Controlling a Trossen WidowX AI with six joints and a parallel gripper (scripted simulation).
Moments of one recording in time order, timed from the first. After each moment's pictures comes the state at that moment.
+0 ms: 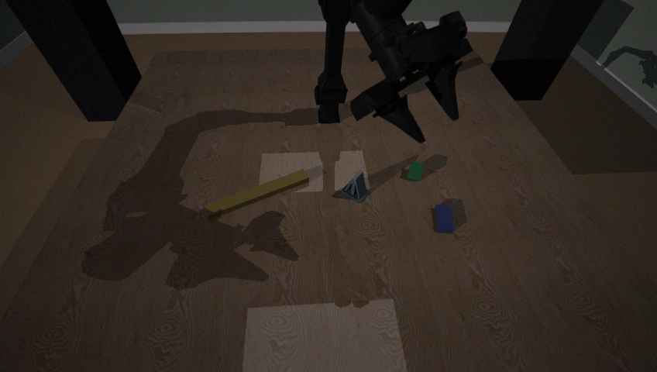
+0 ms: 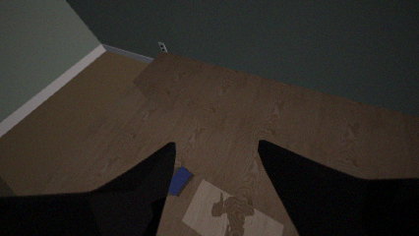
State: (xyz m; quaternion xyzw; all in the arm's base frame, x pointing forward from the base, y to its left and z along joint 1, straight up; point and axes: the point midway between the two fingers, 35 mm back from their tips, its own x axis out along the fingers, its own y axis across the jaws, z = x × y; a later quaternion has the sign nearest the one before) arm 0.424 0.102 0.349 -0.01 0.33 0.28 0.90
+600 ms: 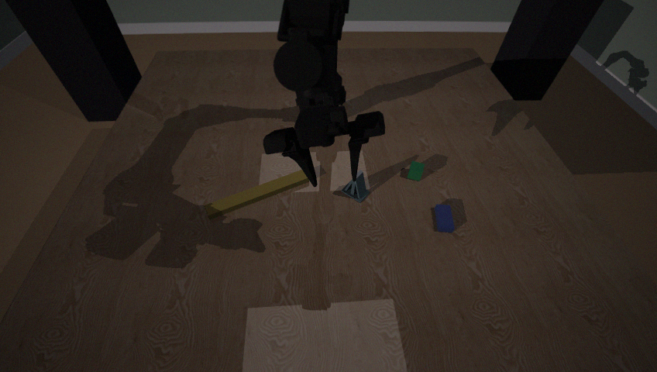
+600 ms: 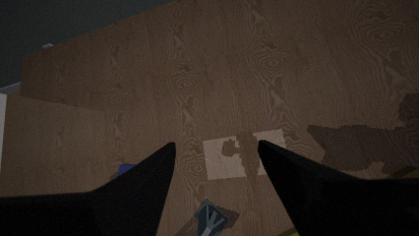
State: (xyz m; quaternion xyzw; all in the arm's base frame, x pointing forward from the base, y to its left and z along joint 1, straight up) arm 0.434 -0.035 0.254 0.16 0.48 0.02 0.86
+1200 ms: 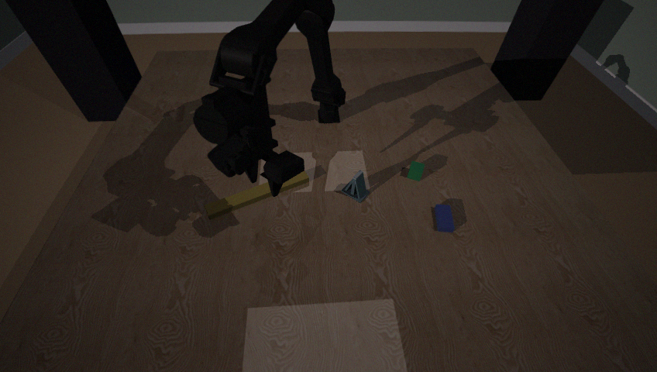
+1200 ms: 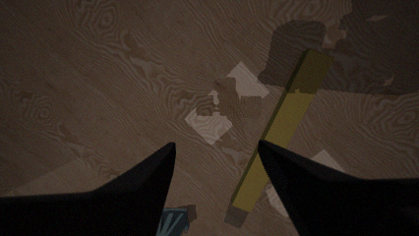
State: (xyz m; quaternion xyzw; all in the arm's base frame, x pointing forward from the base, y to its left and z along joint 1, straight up) arm 0.378 -0.161 0.168 0.31 0.56 -0.24 0.73
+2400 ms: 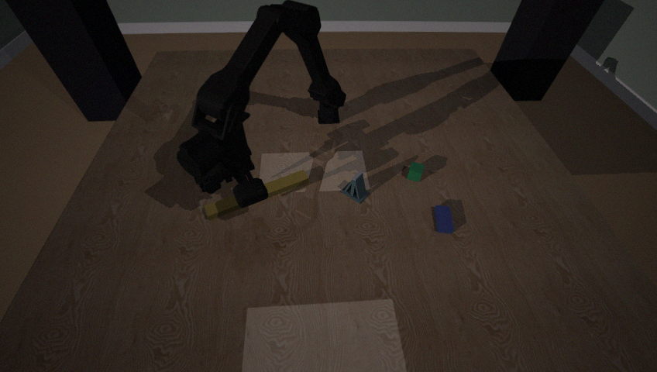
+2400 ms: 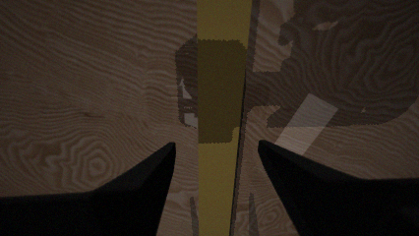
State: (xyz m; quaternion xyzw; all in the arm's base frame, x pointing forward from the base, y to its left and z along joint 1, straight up) arm 0.321 -0.221 0.072 0.38 0.58 -0.38 0.61
